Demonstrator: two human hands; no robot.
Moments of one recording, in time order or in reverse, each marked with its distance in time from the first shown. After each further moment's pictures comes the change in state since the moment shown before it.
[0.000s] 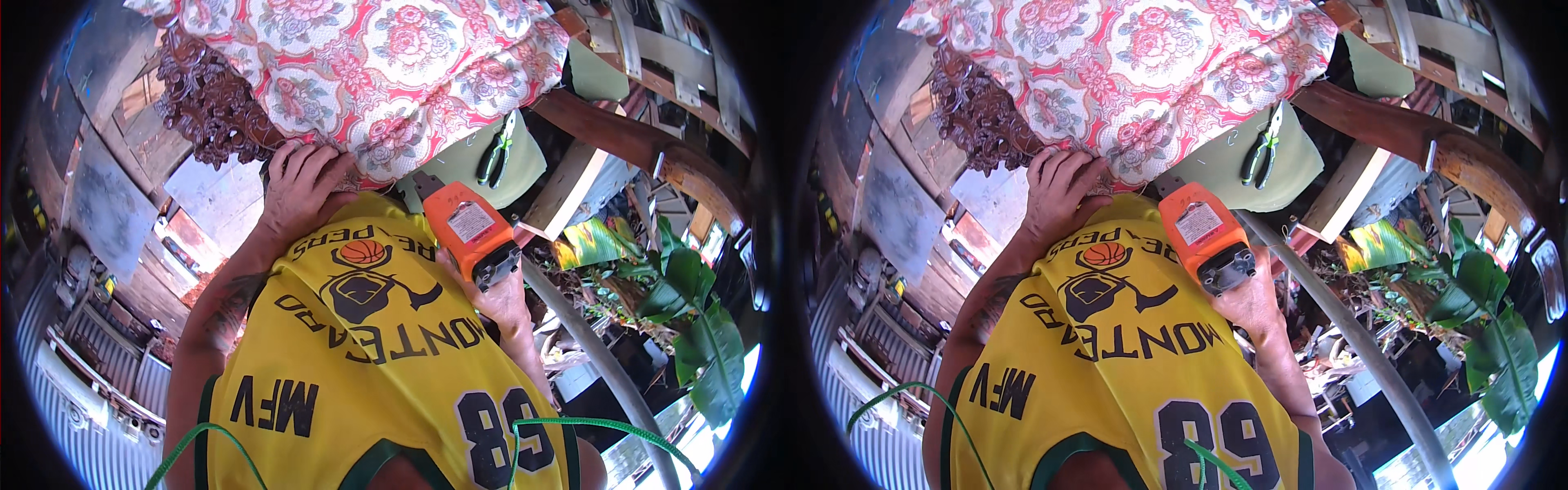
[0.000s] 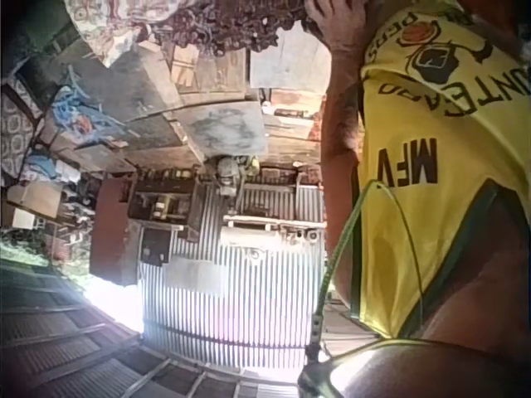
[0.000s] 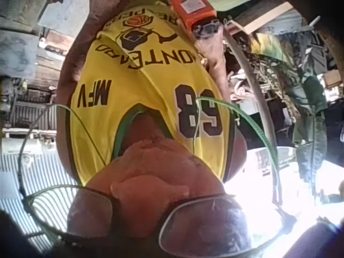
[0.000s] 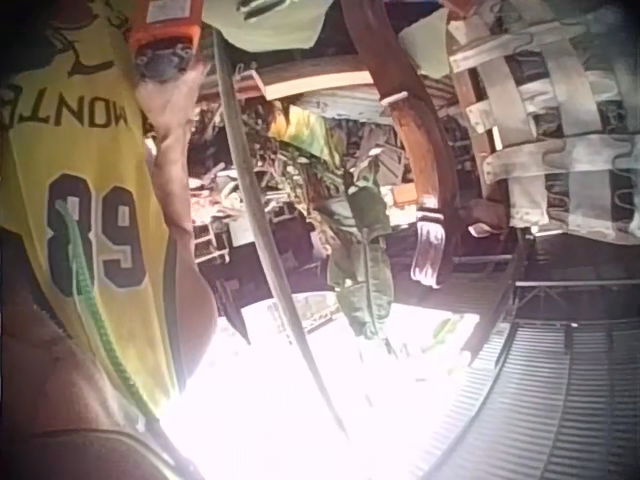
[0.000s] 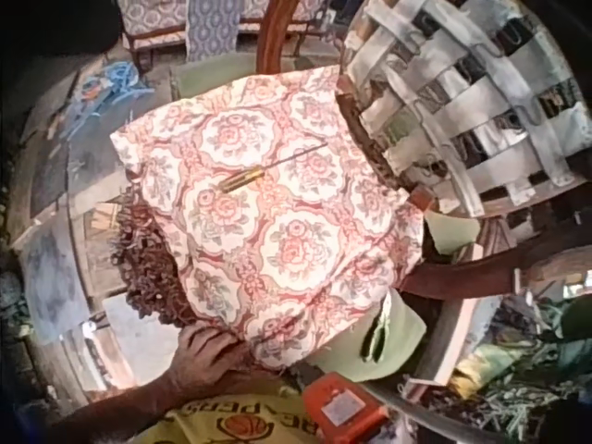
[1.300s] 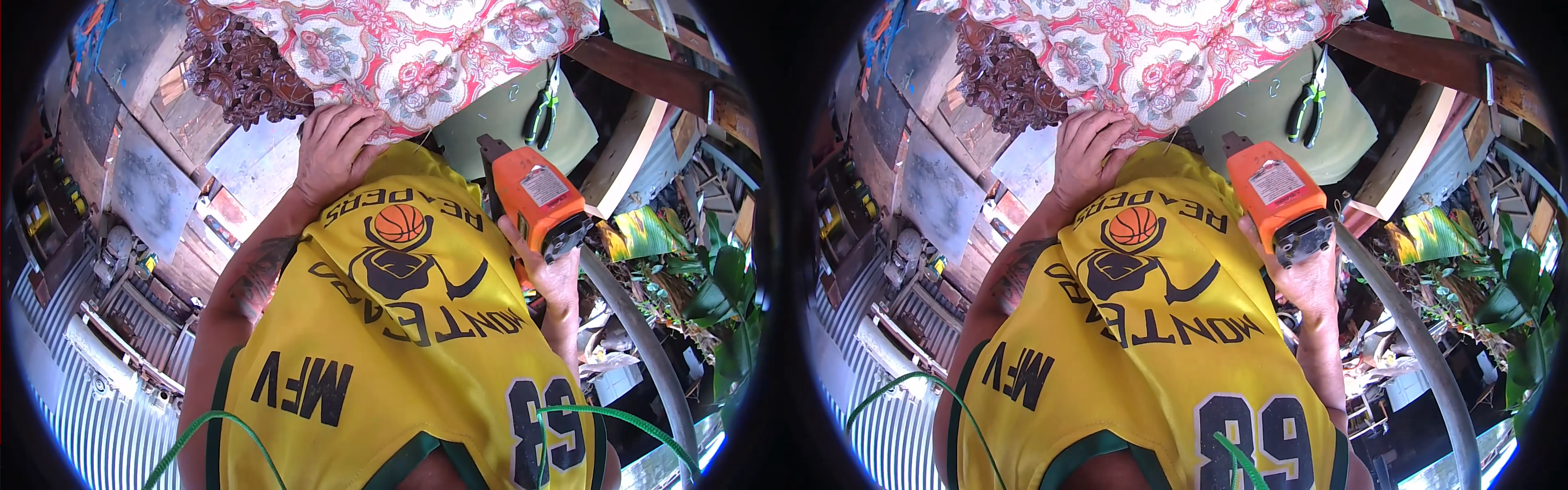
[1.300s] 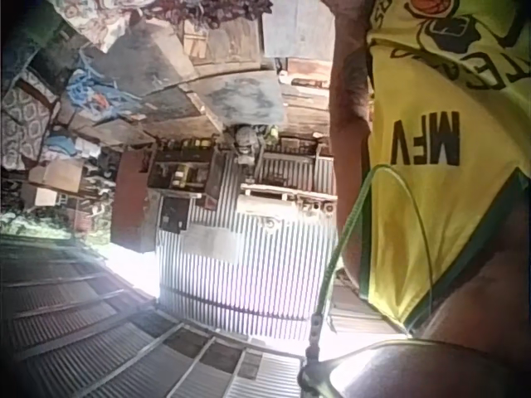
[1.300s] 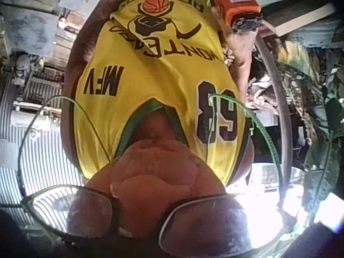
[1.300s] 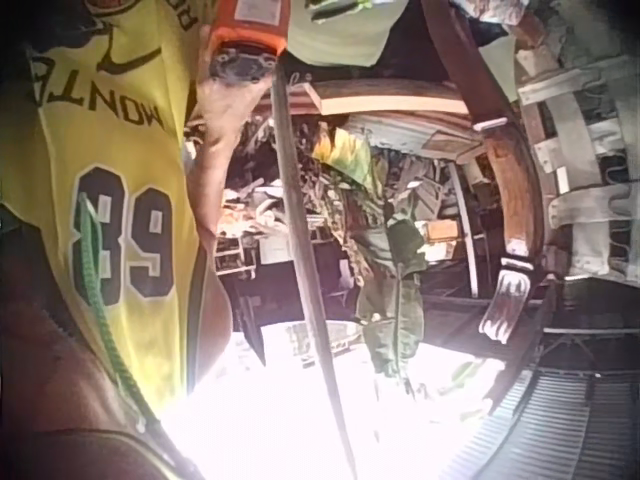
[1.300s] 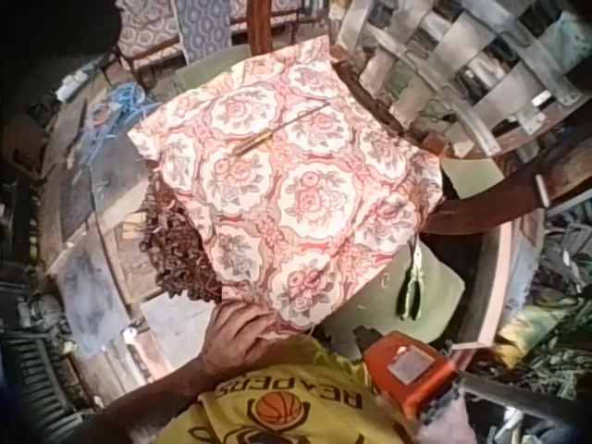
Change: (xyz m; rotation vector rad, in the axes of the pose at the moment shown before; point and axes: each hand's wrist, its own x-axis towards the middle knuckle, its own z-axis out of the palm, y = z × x) left_hand -0.014 0.006 0.020 -0.048 0.107 0.021; right_hand -0.028 0.020 0.009 0.207 0.239 0.007
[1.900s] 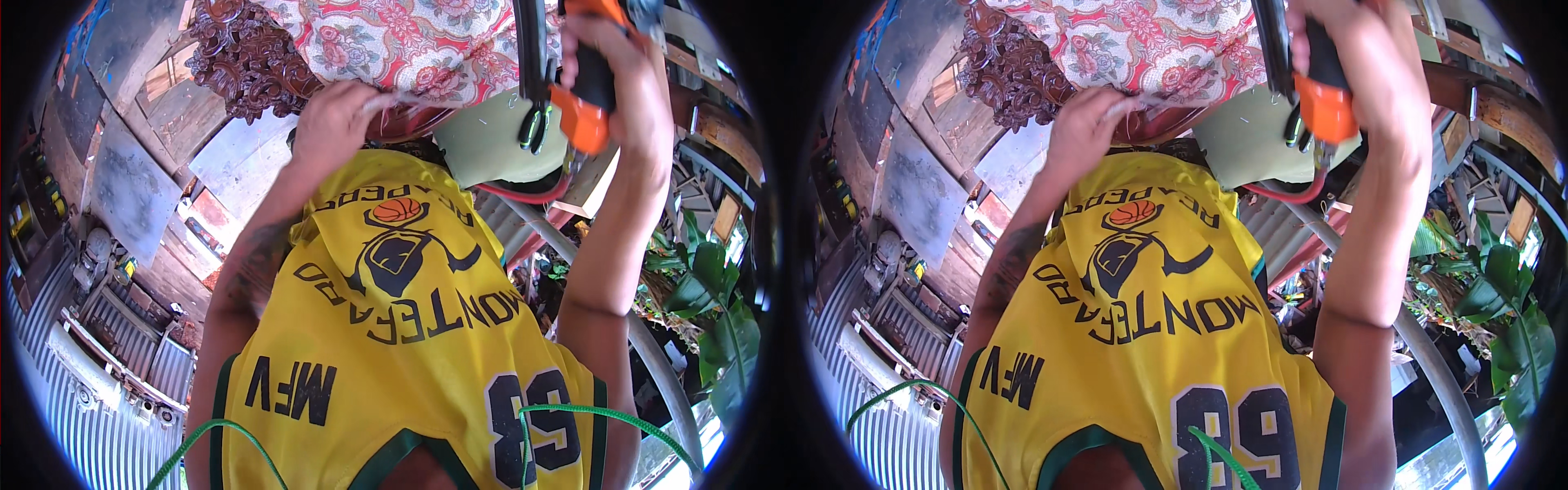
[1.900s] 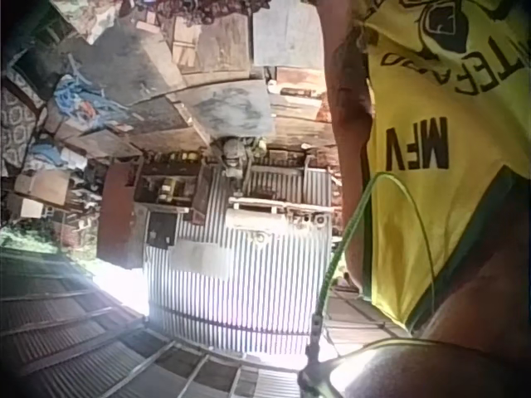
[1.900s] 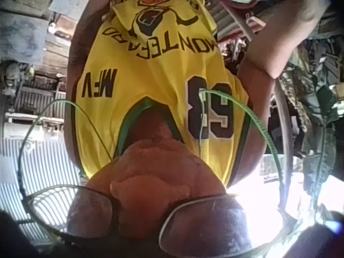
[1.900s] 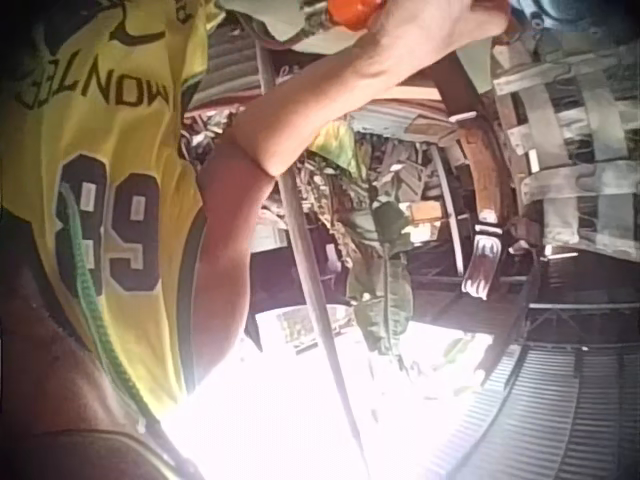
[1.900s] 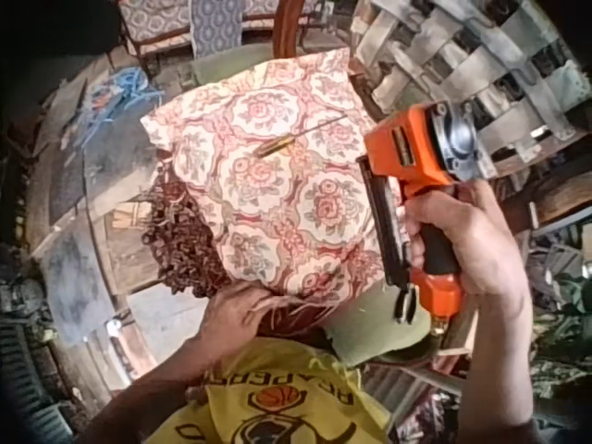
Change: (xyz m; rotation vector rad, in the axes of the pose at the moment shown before) left_hand 0.038 -0.019 -0.022 -0.170 0.030 -0.112; right_hand 0.183 -0.104 -0.042 0.302 -0.049 -0.053
